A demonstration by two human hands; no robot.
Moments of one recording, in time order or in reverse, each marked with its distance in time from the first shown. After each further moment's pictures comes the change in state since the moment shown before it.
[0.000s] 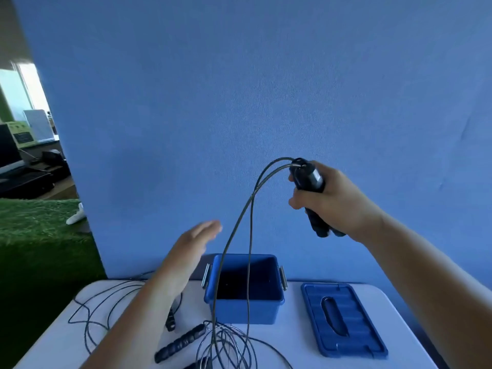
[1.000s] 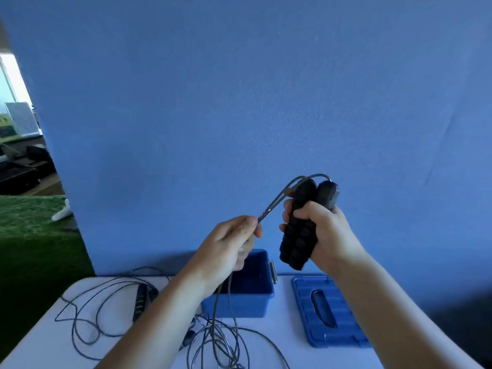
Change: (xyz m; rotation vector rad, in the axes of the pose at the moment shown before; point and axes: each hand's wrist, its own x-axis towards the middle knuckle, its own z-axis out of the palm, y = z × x) left_hand -0.036 0.040 0.071 -0.160 -0.262 0.138; right_hand -0.037 0.039 0.035 0.860 0.068 0.125
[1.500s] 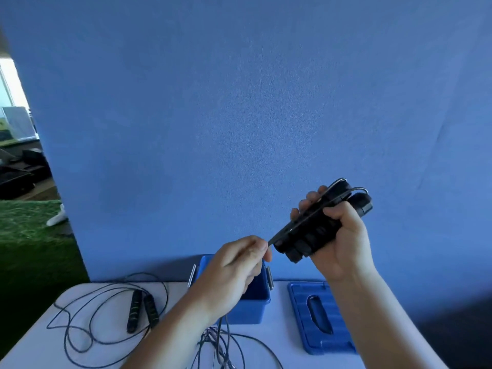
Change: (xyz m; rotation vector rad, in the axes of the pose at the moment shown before) left_hand -0.024 0.004 0.020 0.084 -0.064 -0.008; right_hand -0.008 -0.008 -0.005 0.548 0.023 -0.133
